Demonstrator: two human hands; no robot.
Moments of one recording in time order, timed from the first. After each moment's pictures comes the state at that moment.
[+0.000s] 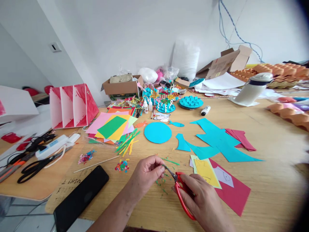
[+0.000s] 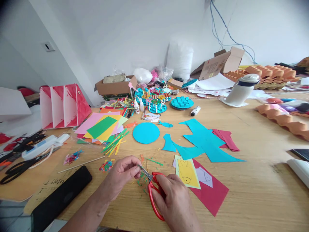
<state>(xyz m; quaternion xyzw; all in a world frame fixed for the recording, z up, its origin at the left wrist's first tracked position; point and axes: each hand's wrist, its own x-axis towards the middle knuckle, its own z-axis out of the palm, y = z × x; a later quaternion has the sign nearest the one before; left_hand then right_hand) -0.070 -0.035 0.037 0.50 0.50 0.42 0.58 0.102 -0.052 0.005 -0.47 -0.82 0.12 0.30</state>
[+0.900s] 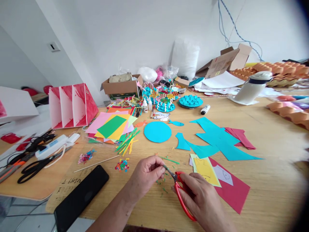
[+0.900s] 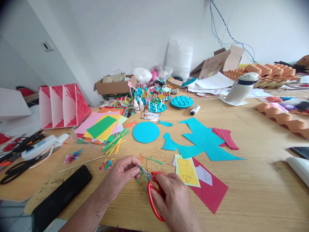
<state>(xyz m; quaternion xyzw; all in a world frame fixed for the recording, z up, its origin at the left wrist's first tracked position) -0.071 -0.036 0.038 0.52 0.49 0.40 0.57 0.102 -0.055 0.008 -0.48 -0.82 0.14 0.29</state>
